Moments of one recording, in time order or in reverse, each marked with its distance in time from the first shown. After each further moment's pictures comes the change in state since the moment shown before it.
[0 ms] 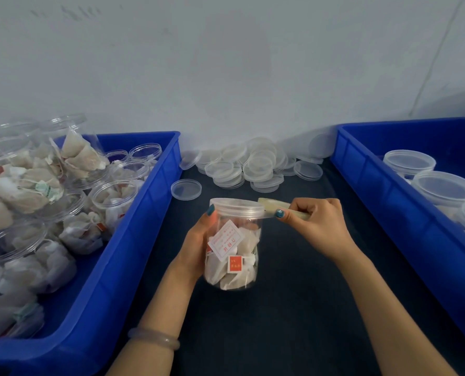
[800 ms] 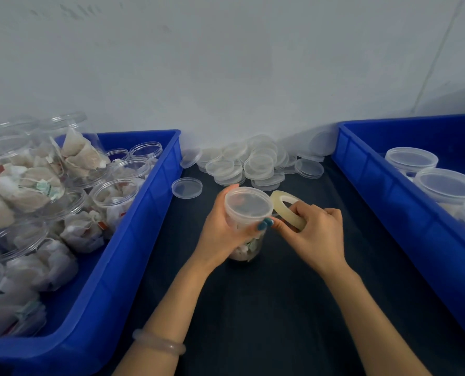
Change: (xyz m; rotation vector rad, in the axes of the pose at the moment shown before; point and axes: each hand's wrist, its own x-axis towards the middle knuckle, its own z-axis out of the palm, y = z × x) left_hand 0.015 -0.003 0.018 0.636 0.213 0.355; right_hand -0.019 0.003 0.025 -0.292 0.249 -0.076
